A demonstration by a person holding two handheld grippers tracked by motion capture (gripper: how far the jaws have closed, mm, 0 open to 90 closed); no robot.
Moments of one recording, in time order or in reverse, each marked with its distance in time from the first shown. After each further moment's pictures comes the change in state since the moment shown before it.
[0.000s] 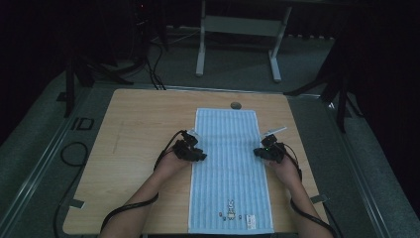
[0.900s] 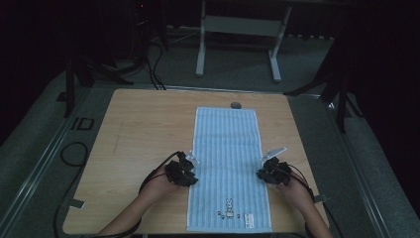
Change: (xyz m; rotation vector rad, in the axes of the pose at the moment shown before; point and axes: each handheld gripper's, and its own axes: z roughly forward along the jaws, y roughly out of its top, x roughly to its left) left arm -0.066 -0.048 -0.036 0.170 0.044 0.129; right arm 0.051 -0.047 -0.038 0.115 0.007 -0.175
